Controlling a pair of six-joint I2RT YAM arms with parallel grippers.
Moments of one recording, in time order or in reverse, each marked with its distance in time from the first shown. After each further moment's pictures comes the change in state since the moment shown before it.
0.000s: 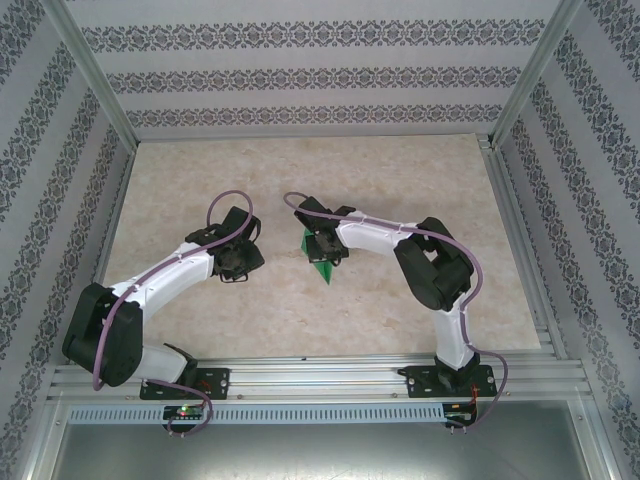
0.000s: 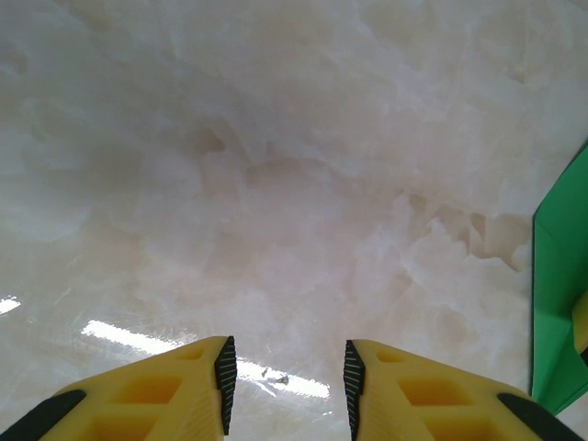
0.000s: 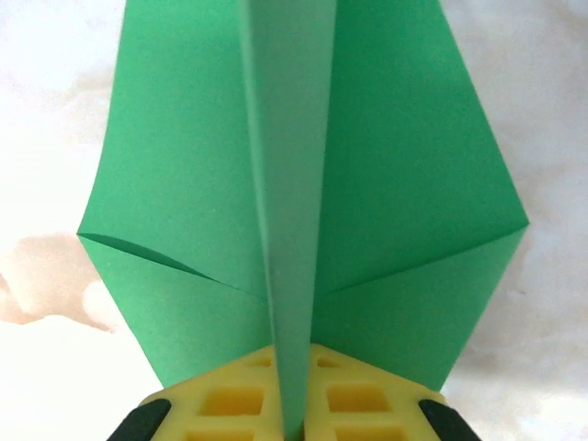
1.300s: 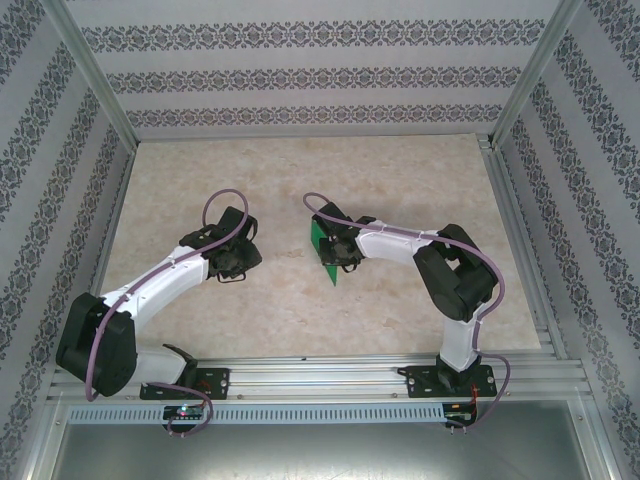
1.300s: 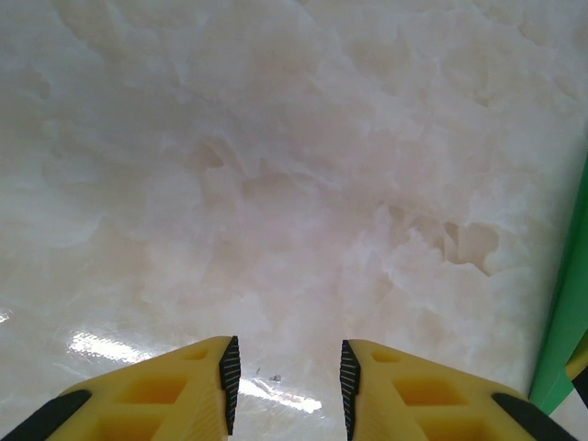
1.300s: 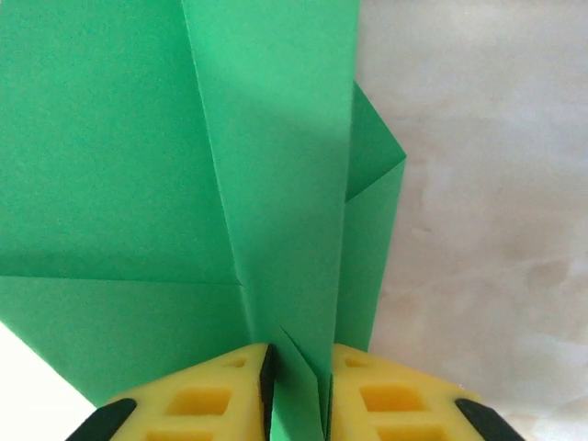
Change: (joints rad) left arm 0.000 -0.055 -0.006 -0.002 -0.022 -0.003; right arm -0.032 -0.148 -0.234 0.174 -0.042 0.059
